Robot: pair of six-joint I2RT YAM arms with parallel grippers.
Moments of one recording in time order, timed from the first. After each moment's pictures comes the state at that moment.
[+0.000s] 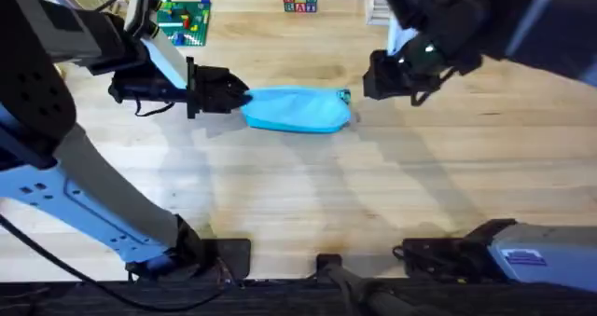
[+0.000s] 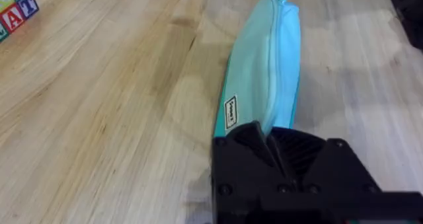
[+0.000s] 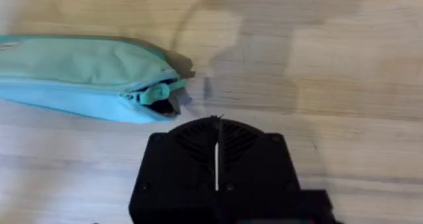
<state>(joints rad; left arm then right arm) 0.31 1.95 1.12 -1.10 1.20 1.80 0.48 1.50 1.19 -0.94 0.12 0.44</state>
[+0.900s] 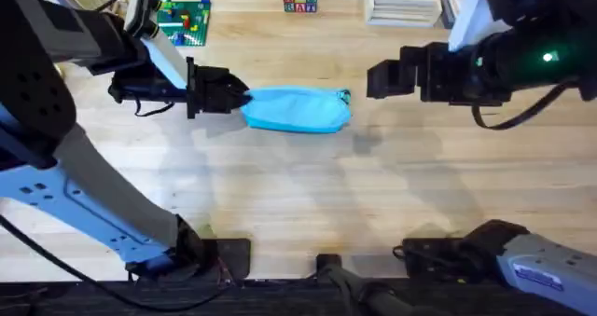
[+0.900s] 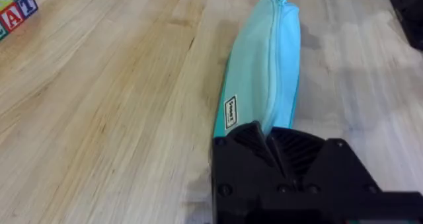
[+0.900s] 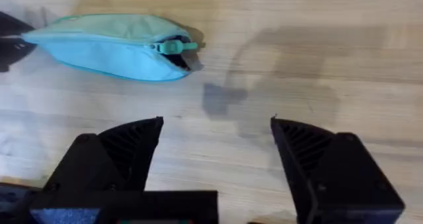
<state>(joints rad) 0.31 1.95 1.12 -1.11 1.20 1.80 0.48 1.18 1.19 -1.12 0.07 0.50</state>
